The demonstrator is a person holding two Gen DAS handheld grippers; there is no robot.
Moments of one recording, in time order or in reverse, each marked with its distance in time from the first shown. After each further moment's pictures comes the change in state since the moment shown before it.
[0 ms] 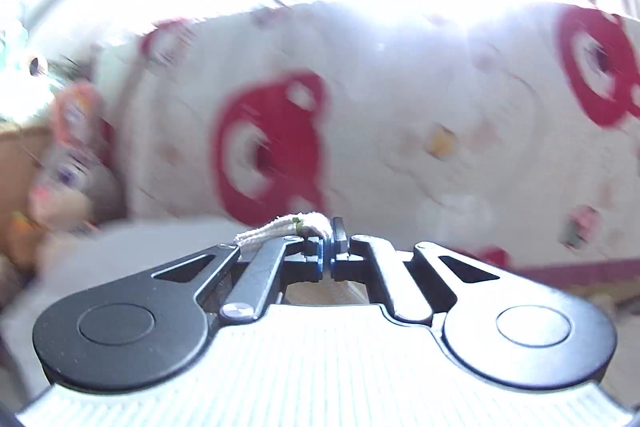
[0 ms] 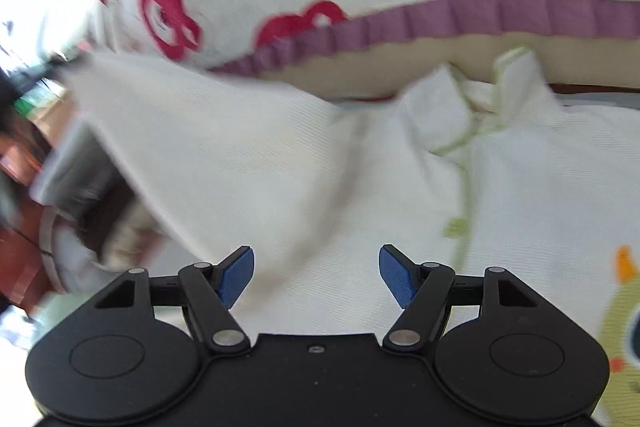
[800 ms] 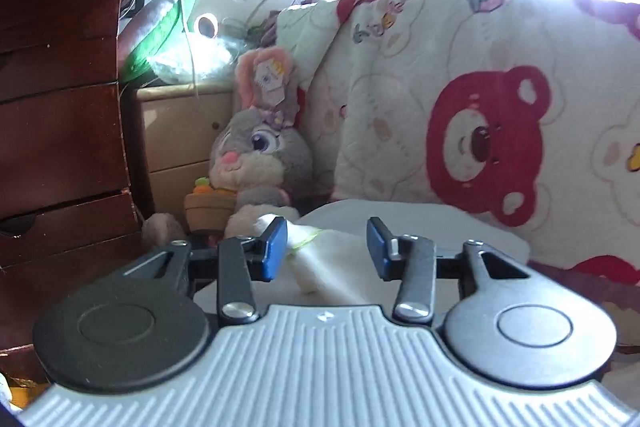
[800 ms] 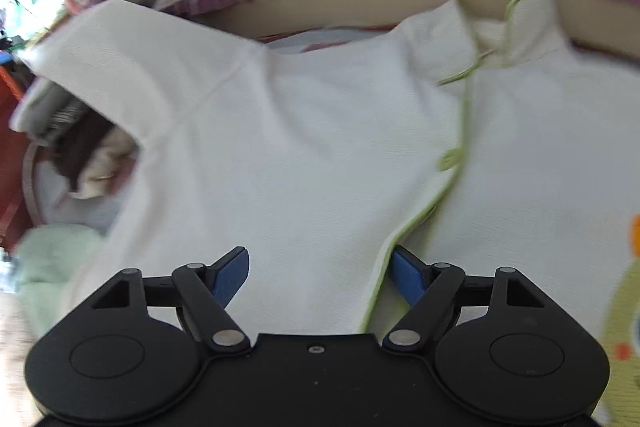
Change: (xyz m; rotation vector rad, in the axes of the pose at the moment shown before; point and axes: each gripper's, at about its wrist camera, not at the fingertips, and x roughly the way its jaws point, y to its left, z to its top) left arm -0.035 0.070 -0.006 -0.118 0.118 0.343; right arm 0.029 -0.004 -0.017 0.000 0.168 0.134
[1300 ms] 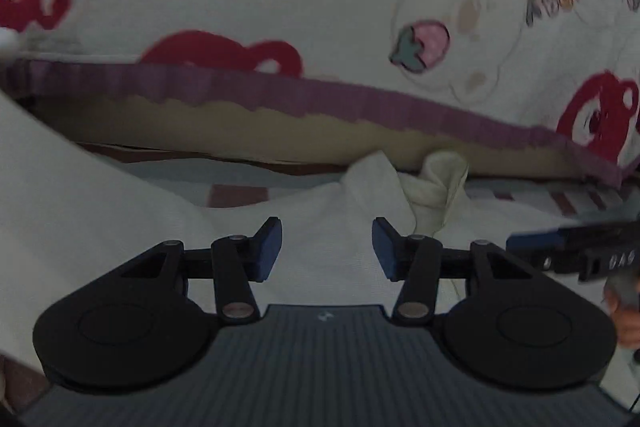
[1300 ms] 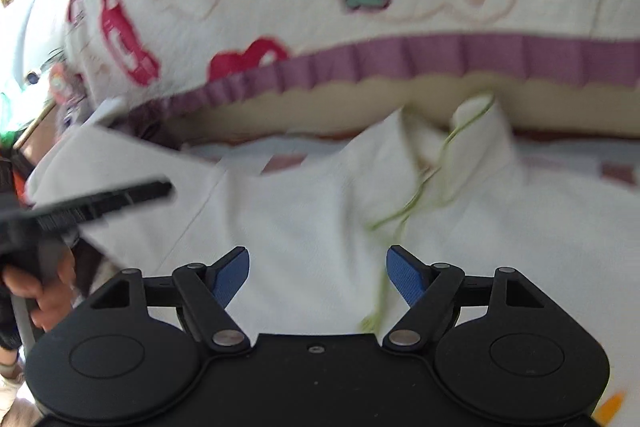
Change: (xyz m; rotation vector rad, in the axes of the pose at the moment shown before) left arm 0.016 -0.321 -0.139 0.278 0.508 -0.870; right arm -0.046 -0.070 0.115 0.080 -0.146 -0.106
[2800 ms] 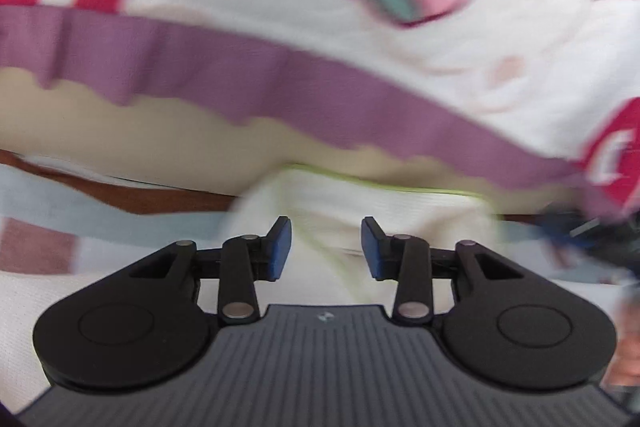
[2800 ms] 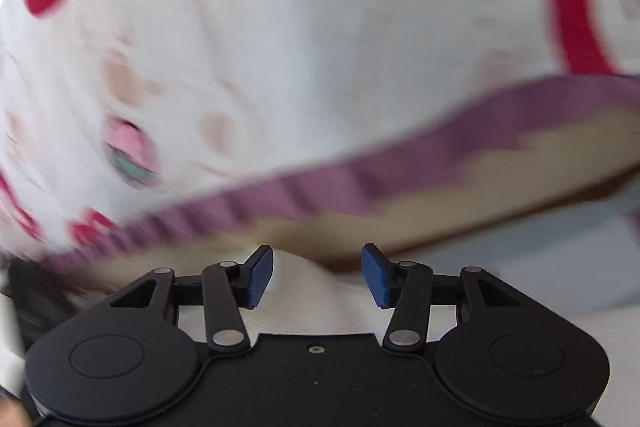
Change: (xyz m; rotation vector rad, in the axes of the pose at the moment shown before) left arm 0.172 -0.046 0.050 -0.171 0.037 -0.259; right arm -0.016 -0.138 0.019 0.184 -0.250 -0.235
